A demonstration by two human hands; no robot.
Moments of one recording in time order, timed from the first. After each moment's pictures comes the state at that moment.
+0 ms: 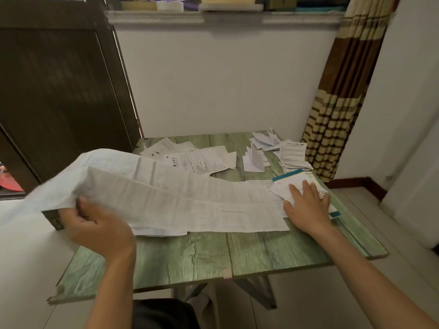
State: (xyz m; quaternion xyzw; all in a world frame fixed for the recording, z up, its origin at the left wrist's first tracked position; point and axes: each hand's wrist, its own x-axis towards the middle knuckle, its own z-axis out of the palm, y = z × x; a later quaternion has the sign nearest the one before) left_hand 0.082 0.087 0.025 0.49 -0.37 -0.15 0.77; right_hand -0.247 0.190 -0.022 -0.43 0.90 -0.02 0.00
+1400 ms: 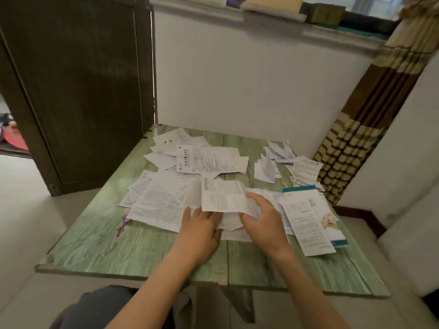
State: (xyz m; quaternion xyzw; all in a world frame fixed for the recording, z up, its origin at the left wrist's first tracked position) left_hand 0.004 0.111 -0.029 0.42 -0.90 -0.11 0.10; right_hand -0.136 0.169 0.003 -0.50 0.75 -0.41 0.16
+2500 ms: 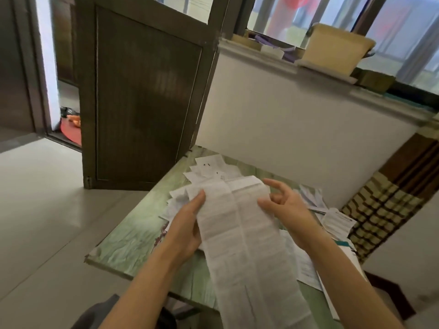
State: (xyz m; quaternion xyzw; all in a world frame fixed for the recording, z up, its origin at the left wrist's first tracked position) left_hand 0.078 0.099 0.040 0.23 -0.27 -0.78 0.51; right_hand -0.107 0.117 0.099 -0.52 0.63 -0.45 0.37
